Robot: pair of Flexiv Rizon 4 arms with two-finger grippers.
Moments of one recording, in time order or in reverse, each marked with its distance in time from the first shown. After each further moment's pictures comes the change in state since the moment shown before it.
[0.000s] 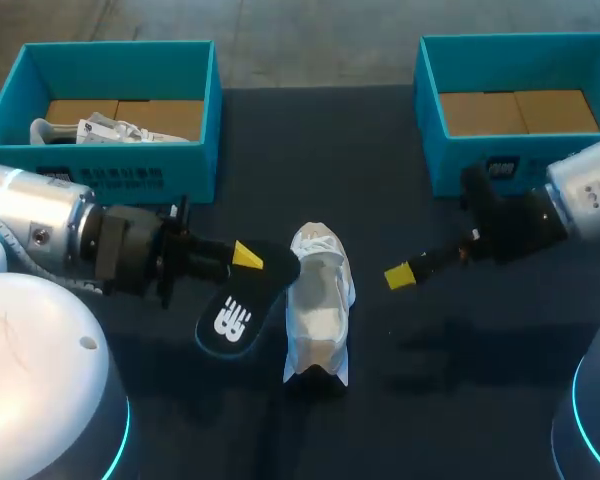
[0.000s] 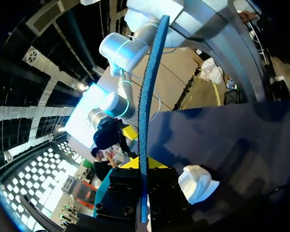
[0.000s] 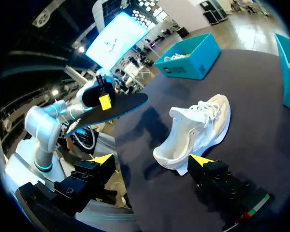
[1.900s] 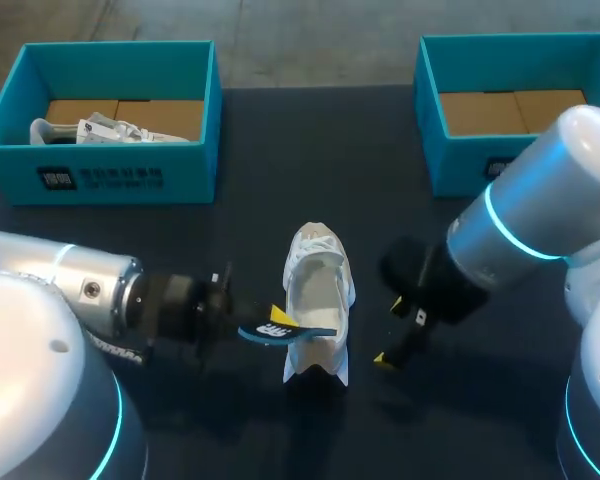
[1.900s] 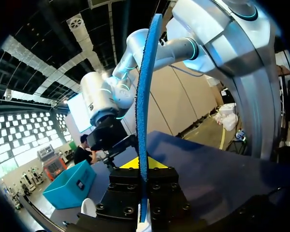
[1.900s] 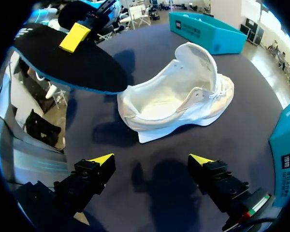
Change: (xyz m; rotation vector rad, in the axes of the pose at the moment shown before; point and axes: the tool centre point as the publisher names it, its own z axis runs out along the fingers) left arm 0.062 -0.009 0.059 0.131 -0.053 -0.450; right arm -0.060 -0.070 0.059 0.428 -0.391 -0.460
